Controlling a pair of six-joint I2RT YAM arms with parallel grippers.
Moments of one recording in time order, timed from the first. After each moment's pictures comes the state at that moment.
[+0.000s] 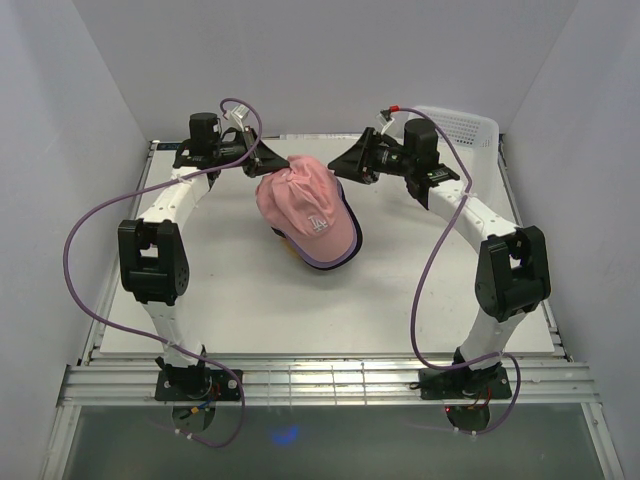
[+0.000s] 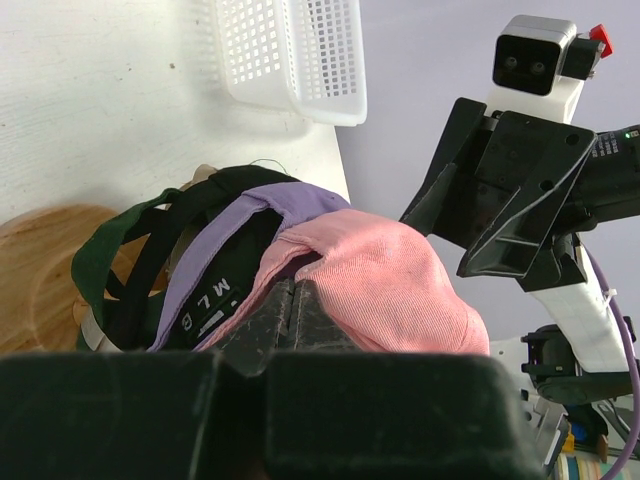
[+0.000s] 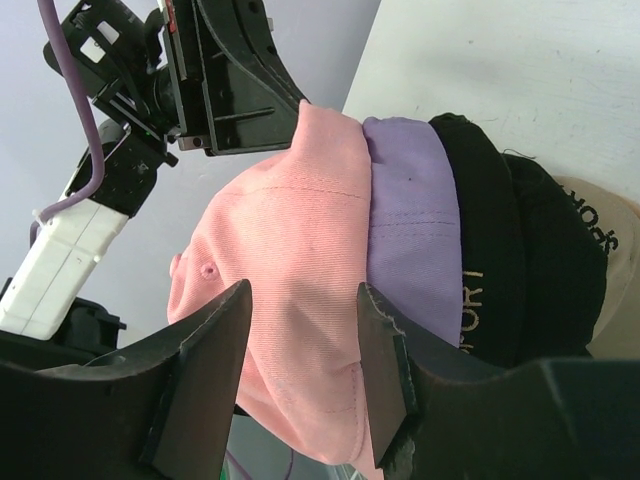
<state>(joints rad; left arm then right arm) -0.11 1.90 1.59 -0.15 0.98 -0.76 0.36 1.76 1.41 0.14 -0.80 0.93</state>
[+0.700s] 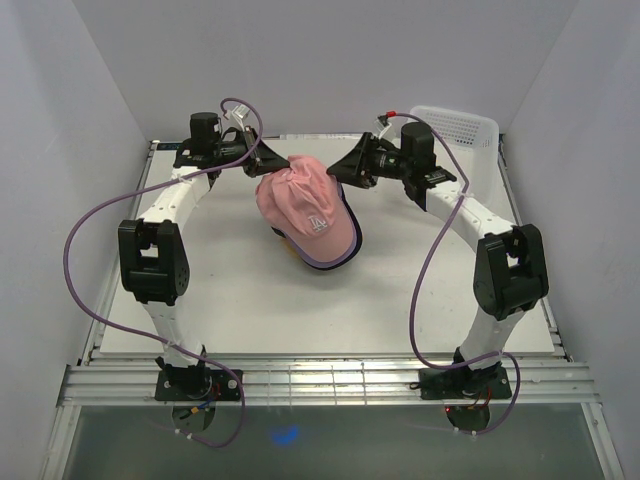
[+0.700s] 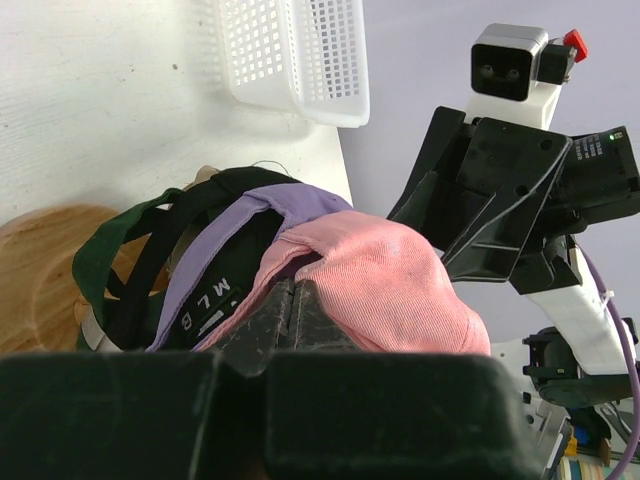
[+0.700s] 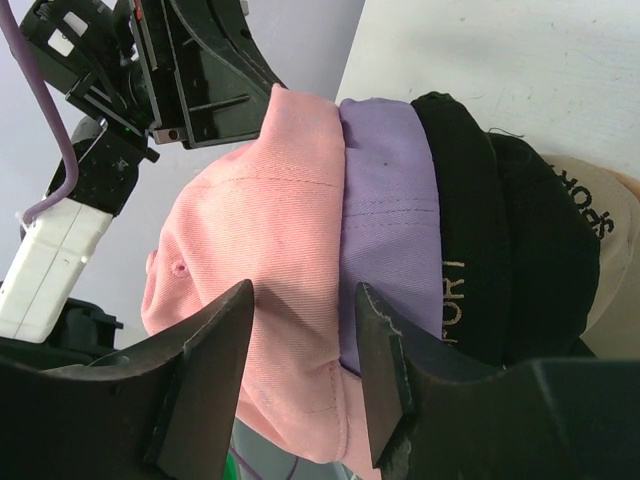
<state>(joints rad) -0.11 1.90 1.59 -0.16 0.98 -0.75 0.37 1.77 1.40 0.12 -0.80 0.93</state>
